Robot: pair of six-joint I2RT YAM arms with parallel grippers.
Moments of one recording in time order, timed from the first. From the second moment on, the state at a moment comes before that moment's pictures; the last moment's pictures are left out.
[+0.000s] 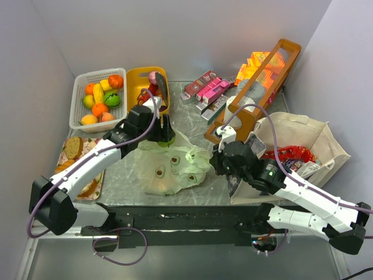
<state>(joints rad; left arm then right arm) -0.57 1.30 1.06 -0.34 0.04 -0.41 0.97 0.89 0.93 -0.65 0.29 0.41</state>
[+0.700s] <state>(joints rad) -0.65 1.28 0.92 -0.27 0.13 -0.45 0.97 0.92 0.93 -0.65 0.28 0.41</state>
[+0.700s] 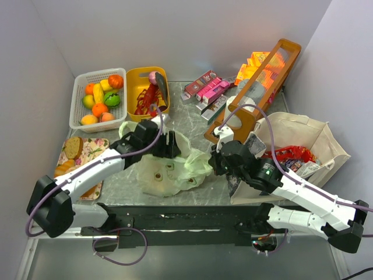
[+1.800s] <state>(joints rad) -0.50 1.05 1.39 -0.39 -0.05 -0.39 0.97 0.91 0.93 -0.65 0.30 0.42</state>
